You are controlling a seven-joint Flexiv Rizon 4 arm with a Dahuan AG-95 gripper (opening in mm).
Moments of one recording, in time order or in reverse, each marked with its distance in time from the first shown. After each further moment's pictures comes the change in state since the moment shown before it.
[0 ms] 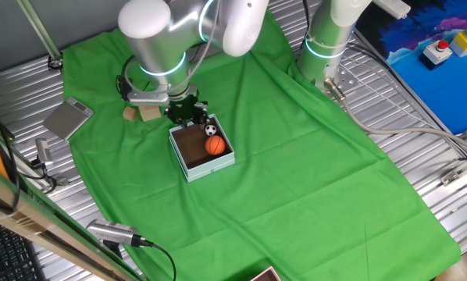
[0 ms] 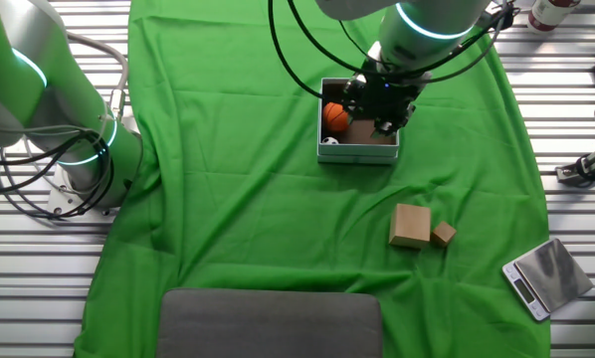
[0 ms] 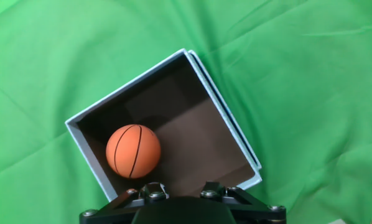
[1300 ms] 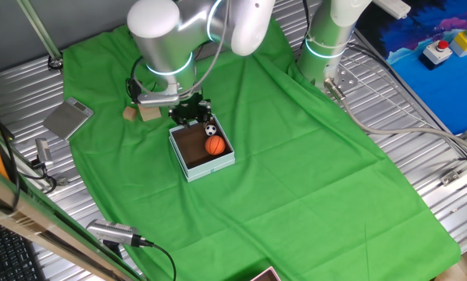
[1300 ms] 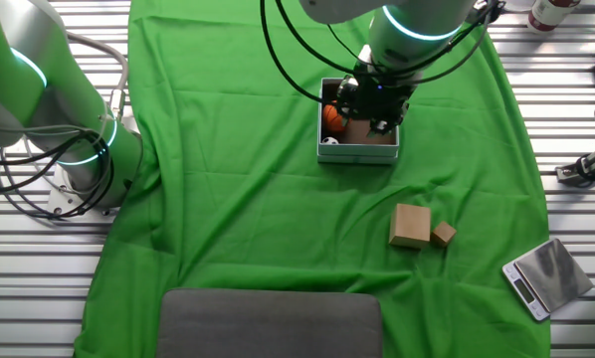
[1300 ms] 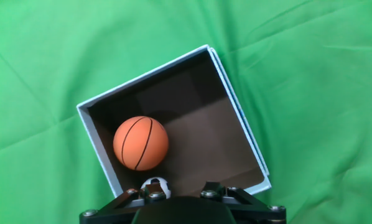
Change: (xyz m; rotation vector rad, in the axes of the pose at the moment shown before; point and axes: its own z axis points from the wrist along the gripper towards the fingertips) arm 0.001 0.005 0.002 0.008 0.002 -0.145
